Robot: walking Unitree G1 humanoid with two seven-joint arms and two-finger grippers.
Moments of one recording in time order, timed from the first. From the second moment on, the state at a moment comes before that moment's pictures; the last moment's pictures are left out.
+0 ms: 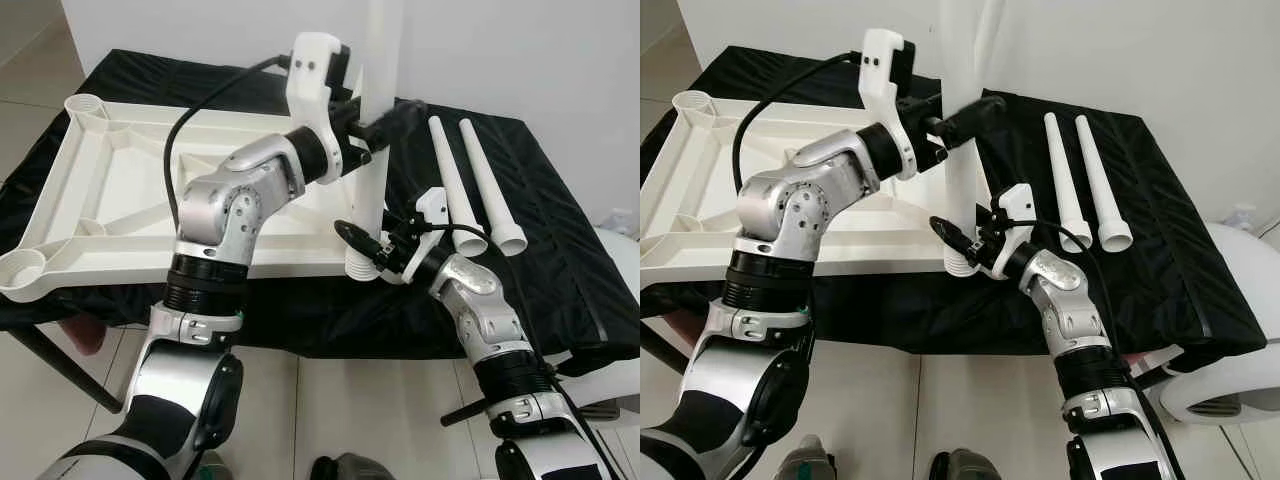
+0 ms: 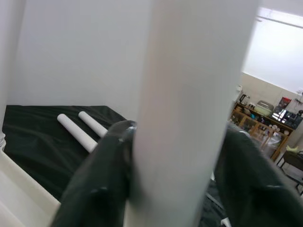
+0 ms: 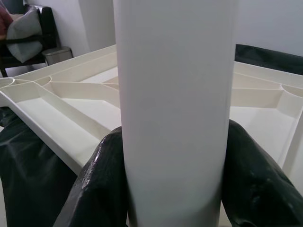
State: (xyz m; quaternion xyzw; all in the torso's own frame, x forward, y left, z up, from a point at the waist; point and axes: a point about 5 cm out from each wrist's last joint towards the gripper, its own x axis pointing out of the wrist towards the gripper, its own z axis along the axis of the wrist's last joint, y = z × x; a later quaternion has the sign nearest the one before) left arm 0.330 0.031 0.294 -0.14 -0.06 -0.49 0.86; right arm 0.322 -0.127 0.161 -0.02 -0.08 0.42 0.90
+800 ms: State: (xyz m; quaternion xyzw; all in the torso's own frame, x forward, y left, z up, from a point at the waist) left arm 0.329 0.022 0.293 -0.05 -0.07 -0.47 0.88; right arm 0.335 -0.123 0.168 -0.03 -0.08 0.33 0.94
